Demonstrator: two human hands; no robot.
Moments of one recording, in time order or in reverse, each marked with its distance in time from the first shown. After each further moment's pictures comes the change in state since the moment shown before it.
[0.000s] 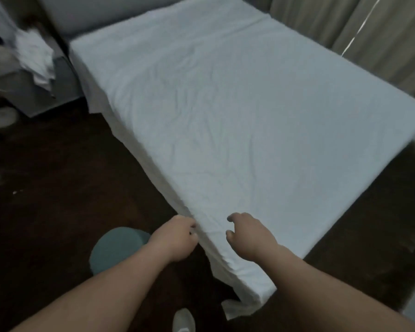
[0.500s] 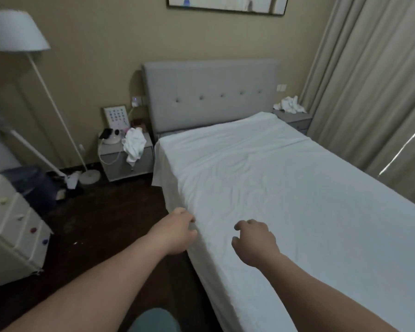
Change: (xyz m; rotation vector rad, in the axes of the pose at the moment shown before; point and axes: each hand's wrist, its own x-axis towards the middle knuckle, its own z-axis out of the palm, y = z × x) left_hand -0.123 -0.080 -0.306 -0.081 0.418 -0.040; right_hand -0.018 -0.264 -0.190 -0.186 0.325 -0.217
